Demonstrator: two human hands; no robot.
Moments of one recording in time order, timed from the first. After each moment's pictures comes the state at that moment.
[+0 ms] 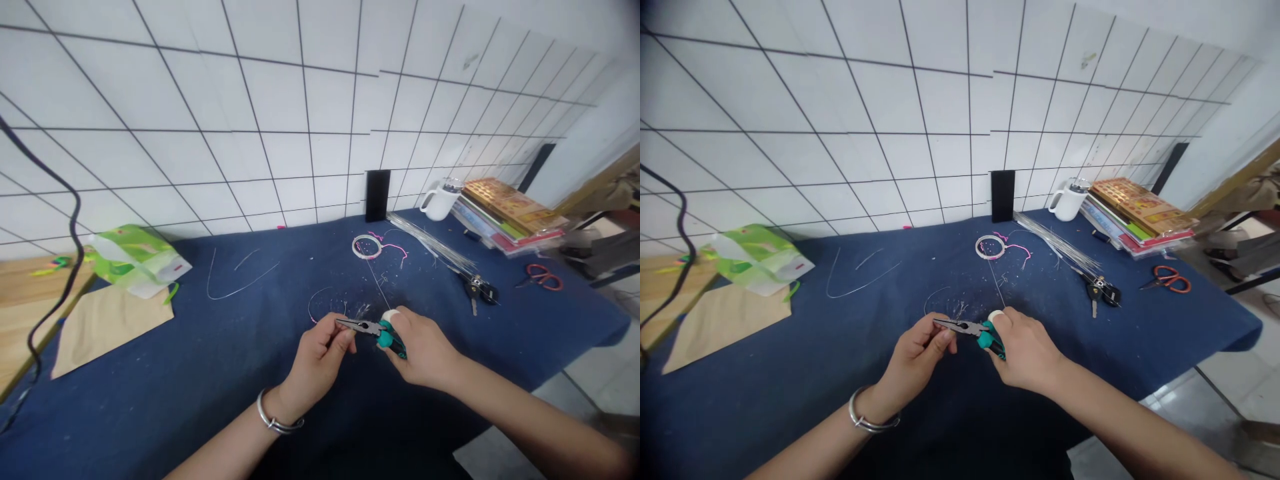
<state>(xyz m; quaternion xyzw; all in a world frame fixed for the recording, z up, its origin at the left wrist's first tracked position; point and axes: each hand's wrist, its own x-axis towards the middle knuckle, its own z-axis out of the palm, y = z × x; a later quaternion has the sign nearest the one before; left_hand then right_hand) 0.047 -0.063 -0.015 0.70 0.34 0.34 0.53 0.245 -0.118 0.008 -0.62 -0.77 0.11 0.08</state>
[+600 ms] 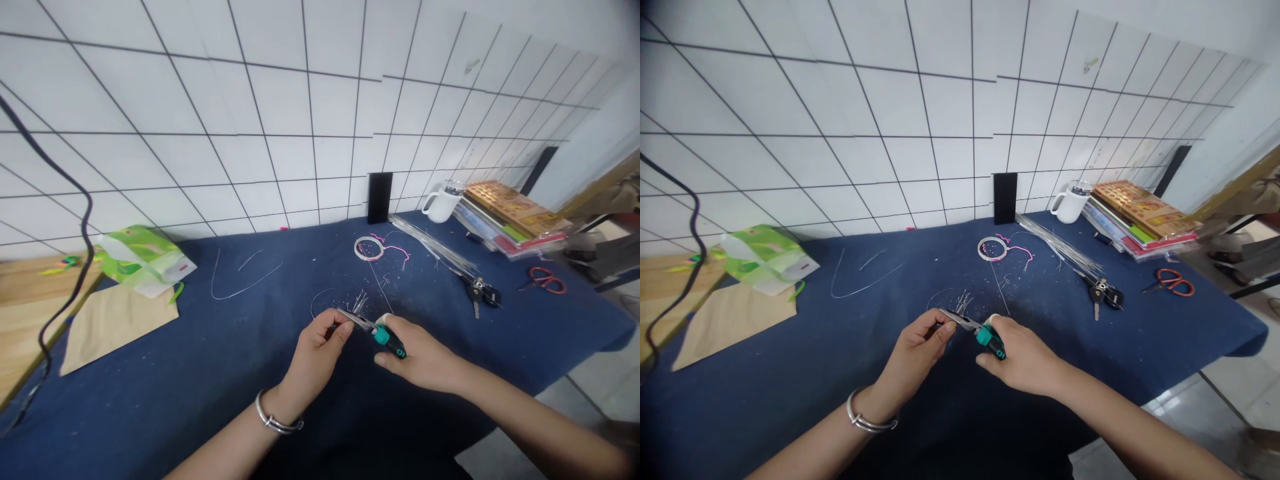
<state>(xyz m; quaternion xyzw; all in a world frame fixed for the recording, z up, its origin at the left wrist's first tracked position) 0.049 -0.059 -0.017 0.60 0.41 0.34 0.60 0.238 -0.113 0.019 -0.62 -0.72 0.28 0.12</state>
